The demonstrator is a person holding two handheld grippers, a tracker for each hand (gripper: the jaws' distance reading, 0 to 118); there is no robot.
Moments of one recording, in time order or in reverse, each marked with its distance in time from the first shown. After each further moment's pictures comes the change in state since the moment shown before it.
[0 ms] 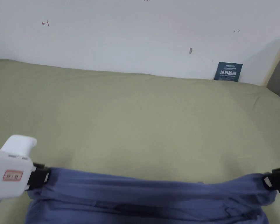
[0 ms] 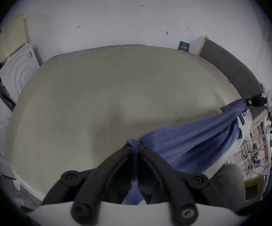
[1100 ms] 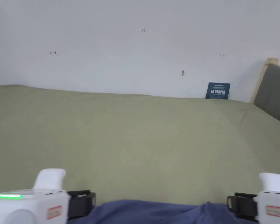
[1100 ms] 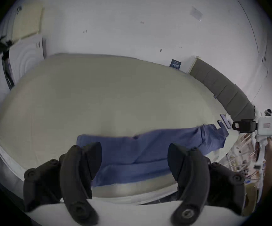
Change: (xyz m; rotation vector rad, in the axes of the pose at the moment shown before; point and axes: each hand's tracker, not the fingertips) left arm 0.101 -0.053 0.052 0.202 -0.034 0.123; right arm -0.090 -0.077 0.032 0.228 -0.069 -0.179
